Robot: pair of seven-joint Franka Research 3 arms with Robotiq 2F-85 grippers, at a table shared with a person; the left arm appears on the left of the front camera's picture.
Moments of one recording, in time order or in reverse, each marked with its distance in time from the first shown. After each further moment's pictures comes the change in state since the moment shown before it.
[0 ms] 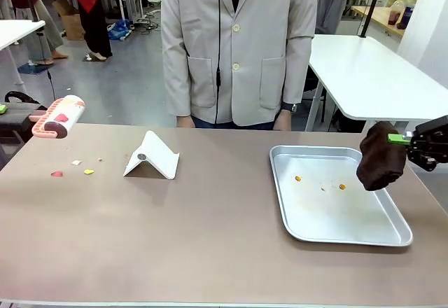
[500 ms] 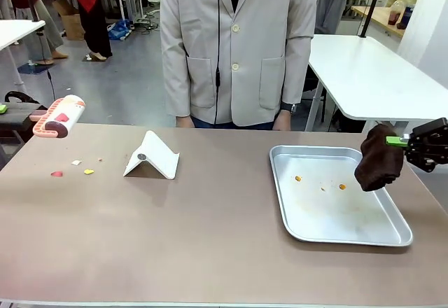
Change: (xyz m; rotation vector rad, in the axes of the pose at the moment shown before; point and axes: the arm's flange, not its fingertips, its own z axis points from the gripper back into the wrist) left arm 0.002 -0.002 0.003 0.007 -0.002 -0.006; right arm 0.002 -0.003 -0.002 -0.020 -0.012 0.005
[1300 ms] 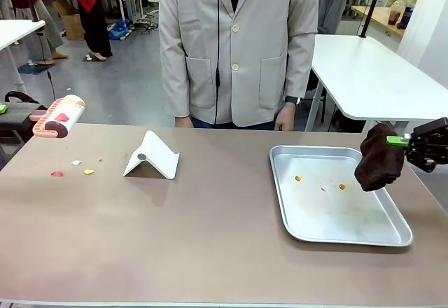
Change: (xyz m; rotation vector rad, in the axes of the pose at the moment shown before) left arm 0.000 0.000 0.000 0.000 0.000 0.000; right arm -0.001 0.000 0.000 0.008 0.004 -0.002
